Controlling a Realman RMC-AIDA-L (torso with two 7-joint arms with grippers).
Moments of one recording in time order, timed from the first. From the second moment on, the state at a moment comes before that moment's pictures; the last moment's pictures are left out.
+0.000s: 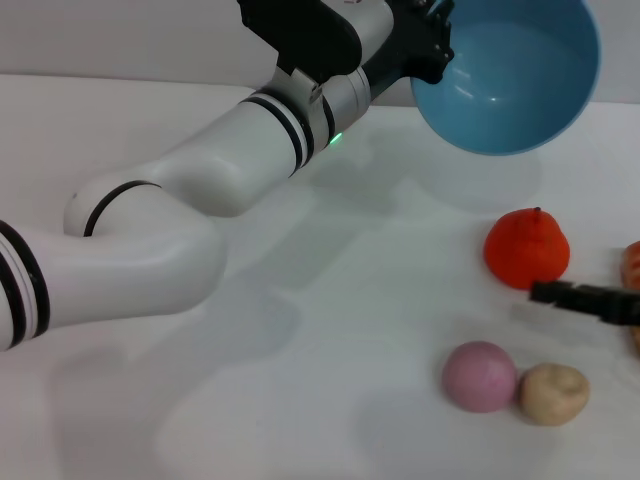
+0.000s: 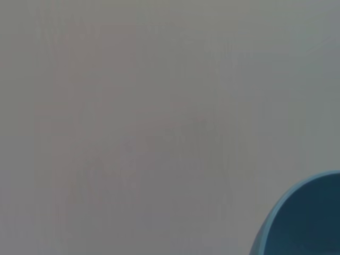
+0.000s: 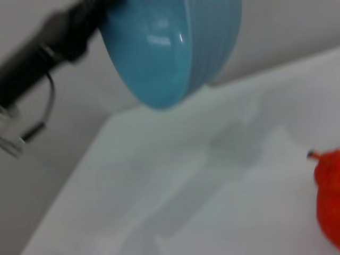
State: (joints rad) left arm -0.68 -2.07 2.21 0.82 2.36 -0.35 -2.82; right arm 0.47 2.06 -0.42 -0.58 -2.26 -1.51 1.83
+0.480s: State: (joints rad) left arm -0.67 -2.07 2.22 0.81 2.36 -0.35 -2.81; right arm 0.58 2.07 -0.59 -0.42 -2.41 -1.34 1.90
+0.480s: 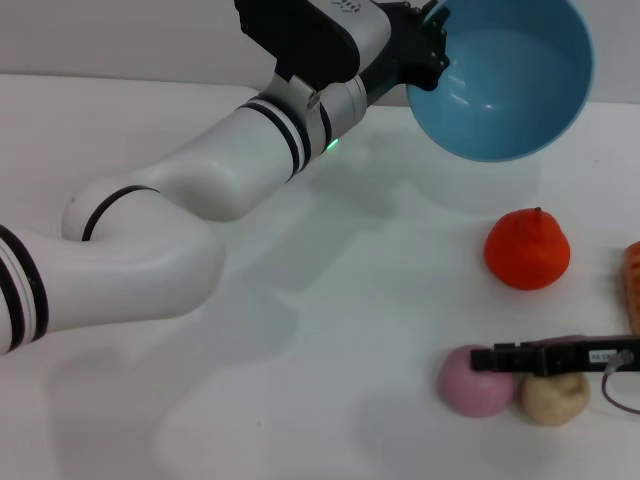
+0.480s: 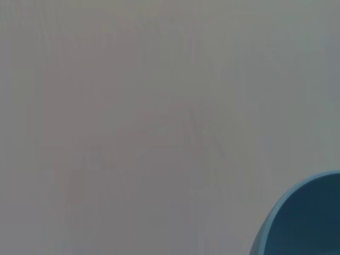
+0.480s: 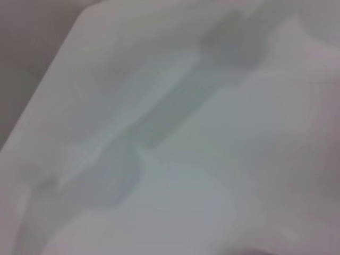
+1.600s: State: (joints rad) left arm -0.76 -2.07 2.07 0.80 2.36 0.13 -2.74; right arm 0.51 2.07 -0.61 -0.57 -2.21 -1.41 1.83
